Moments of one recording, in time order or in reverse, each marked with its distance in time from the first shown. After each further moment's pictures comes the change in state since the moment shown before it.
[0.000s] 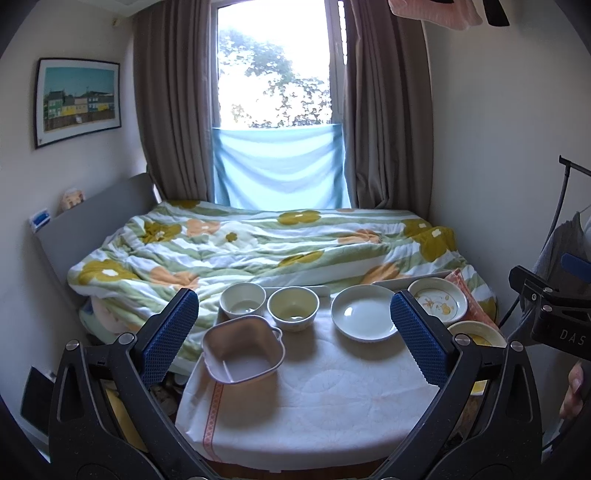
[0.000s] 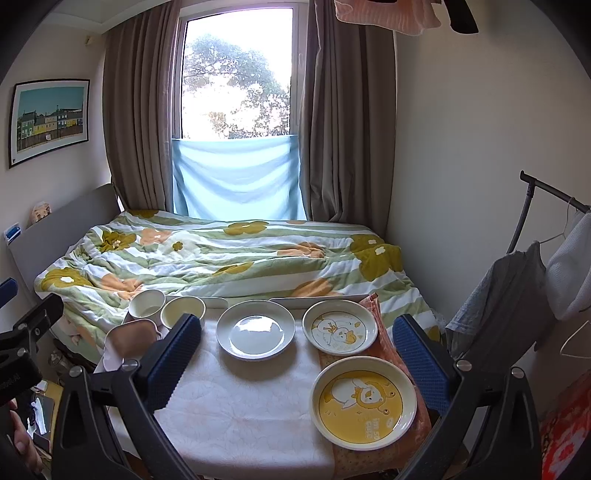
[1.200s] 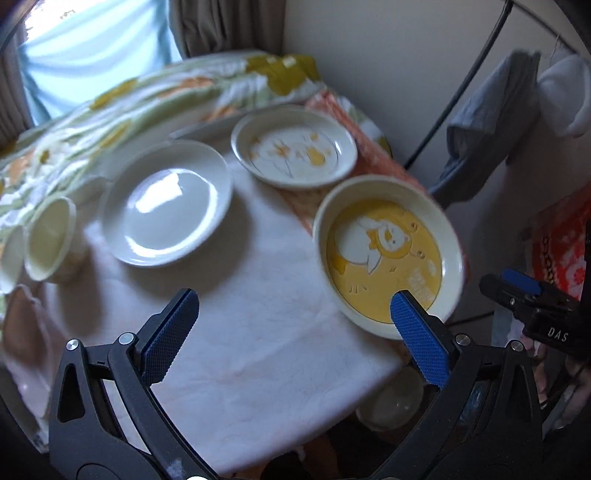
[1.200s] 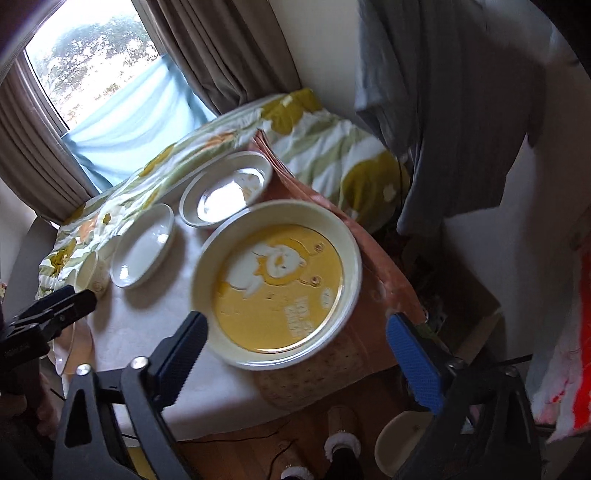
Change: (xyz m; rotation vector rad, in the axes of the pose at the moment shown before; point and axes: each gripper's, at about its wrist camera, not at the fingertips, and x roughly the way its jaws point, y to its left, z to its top) left arm 0.229 -0.202 -0.111 0.291 0.632 -0.553; right arm 0.120 -0.181 -0.156 0.486 0.494 -0.053
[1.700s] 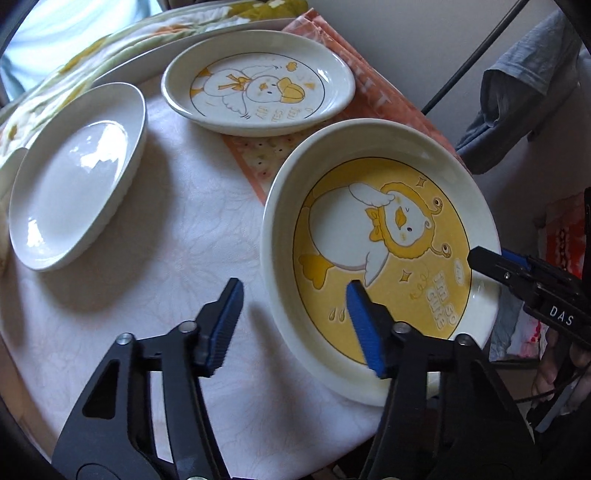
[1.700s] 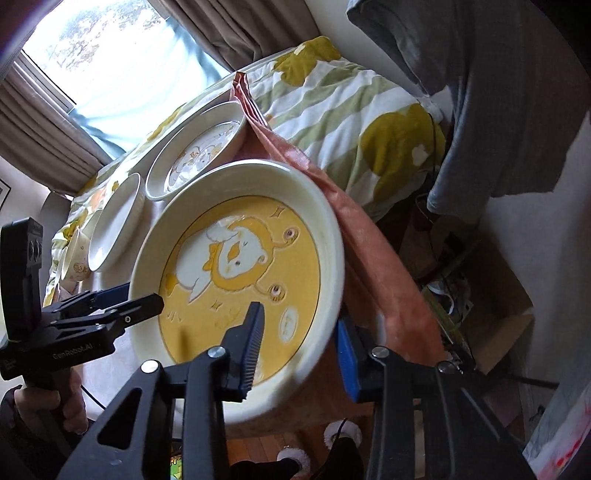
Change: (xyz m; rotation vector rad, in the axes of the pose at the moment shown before) left arm 0.104 -0.027 0.006 -0.029 0.171 -0.043; right arm 0.080 -0.034 0.038 -0.064 0.131 0.102
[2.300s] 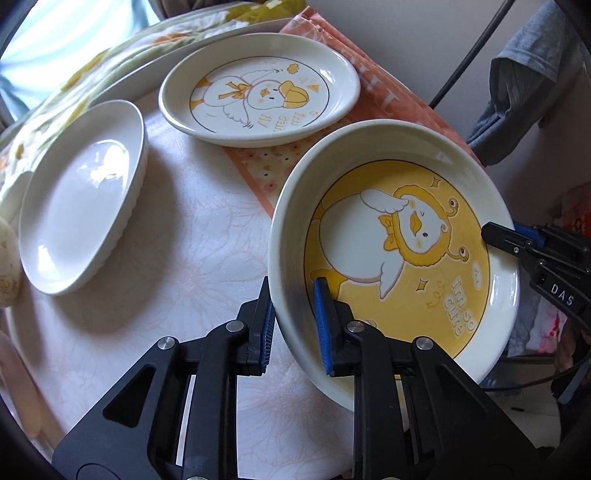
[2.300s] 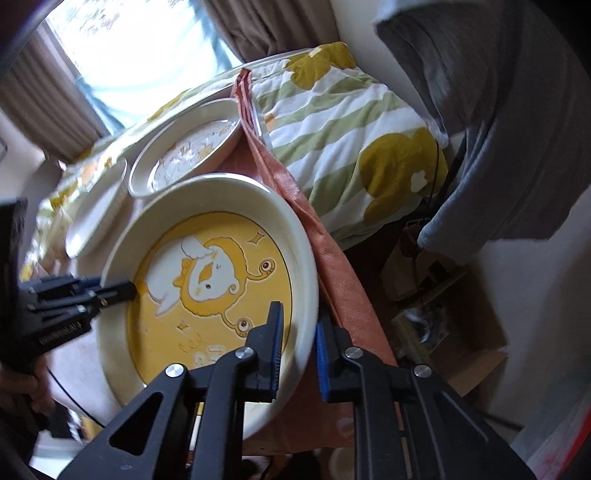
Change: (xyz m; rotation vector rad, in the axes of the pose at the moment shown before) left arm 0.002 -0.004 0.008 0.061 0.003 0.085; right arm 0.010 0.007 0.013 -0.201 0.002 -0.132
